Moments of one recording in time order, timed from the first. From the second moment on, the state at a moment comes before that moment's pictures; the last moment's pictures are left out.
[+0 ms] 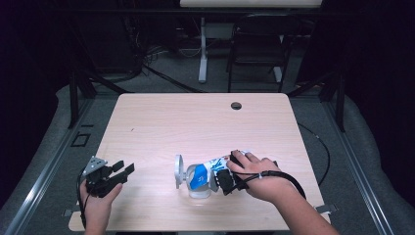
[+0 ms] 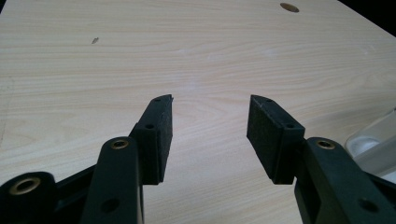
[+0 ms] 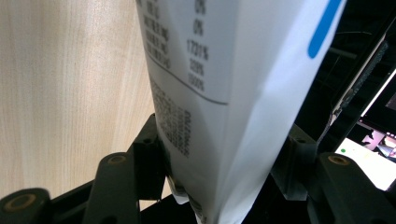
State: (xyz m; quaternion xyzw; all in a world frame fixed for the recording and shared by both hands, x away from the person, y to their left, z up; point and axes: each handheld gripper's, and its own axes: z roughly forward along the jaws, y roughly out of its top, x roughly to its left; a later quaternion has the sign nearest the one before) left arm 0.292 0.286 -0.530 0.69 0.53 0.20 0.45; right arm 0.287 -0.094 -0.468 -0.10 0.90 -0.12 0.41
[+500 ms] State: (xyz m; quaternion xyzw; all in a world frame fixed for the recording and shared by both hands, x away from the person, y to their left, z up) left arm 0.292 0.287 -0.530 0.69 0.53 0.20 0.45; right arm 0.286 -0.094 -0.467 -0.10 0.90 -0.12 0.41
